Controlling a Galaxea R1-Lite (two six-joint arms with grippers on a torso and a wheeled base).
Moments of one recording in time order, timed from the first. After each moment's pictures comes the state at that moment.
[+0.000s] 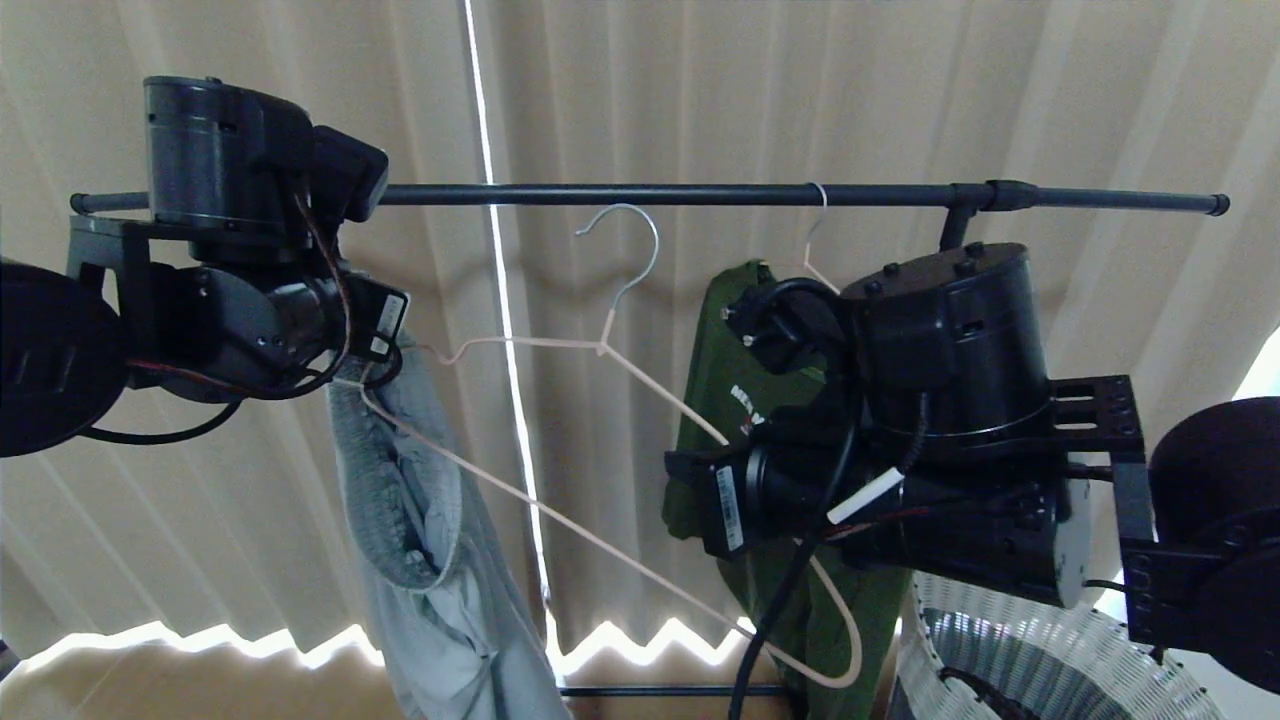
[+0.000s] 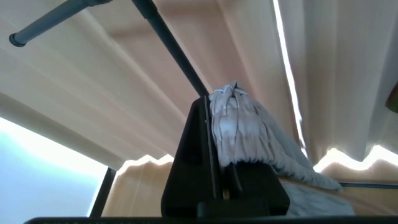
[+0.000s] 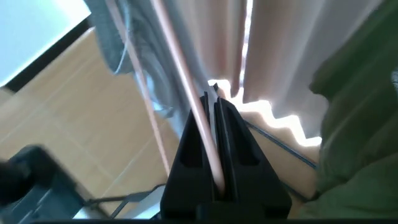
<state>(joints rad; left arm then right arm) -0.42 1.63 -1.22 -0.08 0.69 0.30 0.89 1.73 -1.13 -0.11 -0.17 0.33</state>
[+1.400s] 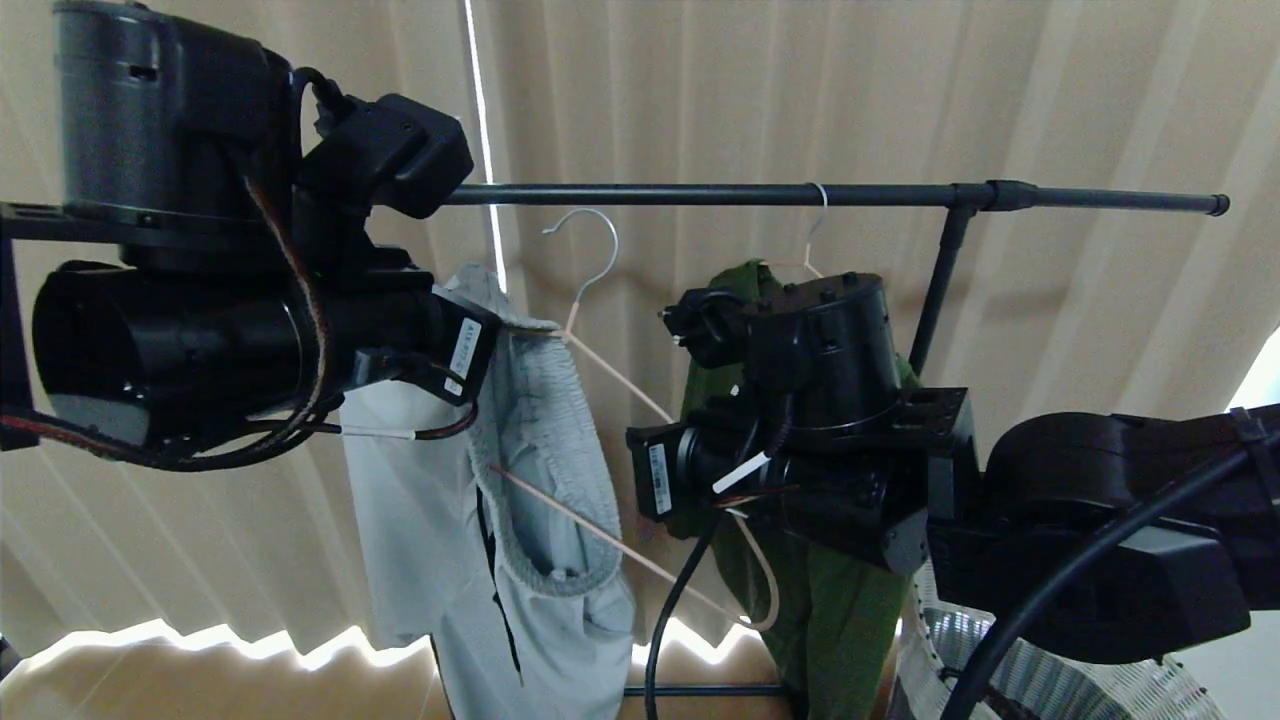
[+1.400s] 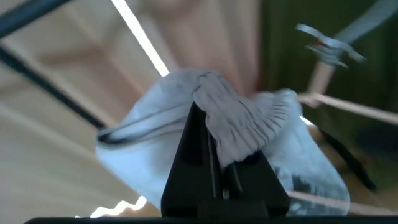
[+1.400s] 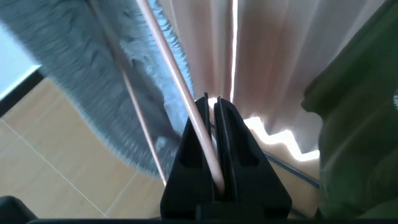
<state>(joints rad) -0.63 1.52 -1.19 0.00 0.31 0.23 0.87 1.88 -1.19 -0.27 -0.22 0.31</state>
